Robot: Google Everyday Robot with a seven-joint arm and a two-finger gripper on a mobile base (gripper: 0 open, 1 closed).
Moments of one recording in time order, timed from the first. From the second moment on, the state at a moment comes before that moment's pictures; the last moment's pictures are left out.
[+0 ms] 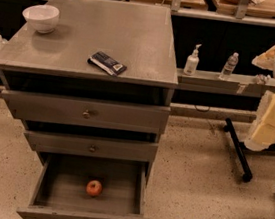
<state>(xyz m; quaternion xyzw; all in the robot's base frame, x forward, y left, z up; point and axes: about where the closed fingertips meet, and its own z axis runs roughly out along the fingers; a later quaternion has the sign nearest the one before) 0.438 -0.216 0.977 -0.60 0.78 -0.04 0.16</state>
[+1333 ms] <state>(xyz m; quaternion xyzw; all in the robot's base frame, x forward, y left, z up) 0.444 -0.074 0.848 -0.65 0.71 0.17 0.19</state>
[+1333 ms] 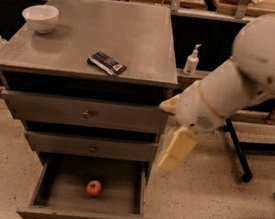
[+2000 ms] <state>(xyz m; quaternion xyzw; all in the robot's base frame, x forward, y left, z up) 0.435 -0.001 0.824 -0.67 0.66 0.26 0.21</state>
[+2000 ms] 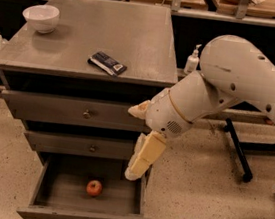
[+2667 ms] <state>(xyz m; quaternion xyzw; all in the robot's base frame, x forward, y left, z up) 0.386 0.081 0.687 -0.66 0.59 0.43 0.20</state>
